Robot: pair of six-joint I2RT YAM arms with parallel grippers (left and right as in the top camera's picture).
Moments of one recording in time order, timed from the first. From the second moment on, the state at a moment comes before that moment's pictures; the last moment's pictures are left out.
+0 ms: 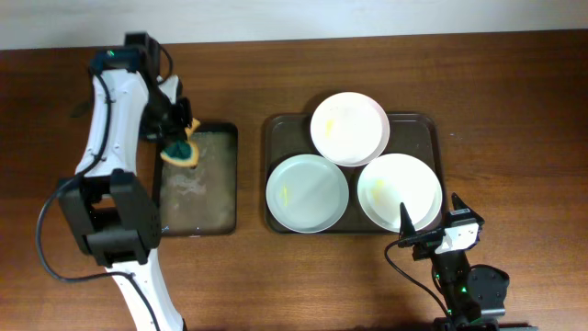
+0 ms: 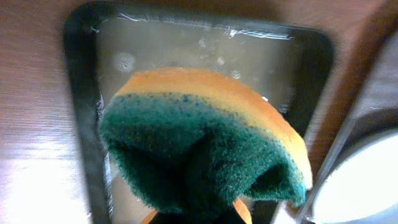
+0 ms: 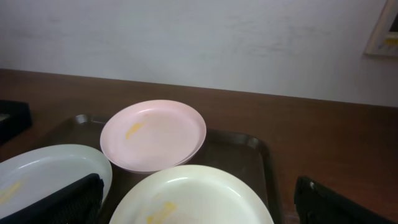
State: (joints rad) left arm 0.05 2.18 2.00 -1.37 0.12 -0.07; right arm 0.01 0.03 0.01 -0.06 -0.13 -0.04
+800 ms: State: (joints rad) left arm 0.05 2.16 1.79 -1.37 0.13 -0.06; right arm 0.01 0.03 0.01 -0.06 -0.13 -0.04
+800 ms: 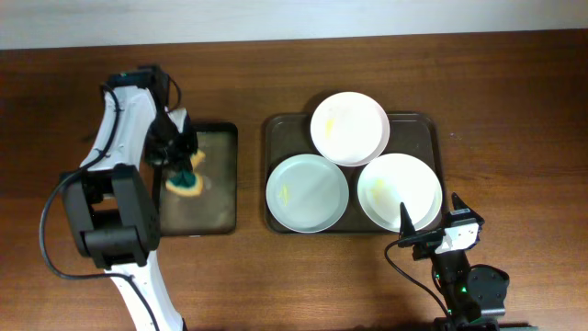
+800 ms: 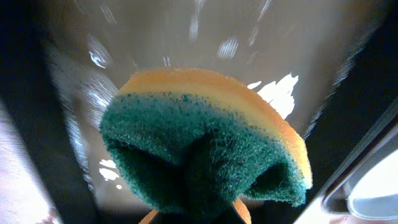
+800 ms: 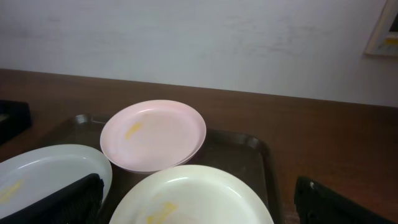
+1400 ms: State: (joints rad) left arm 0.05 2.08 1.85 -1.36 0.11 -0.06; right arm 0.01 0.03 0.01 -0.06 -0.13 -0.04
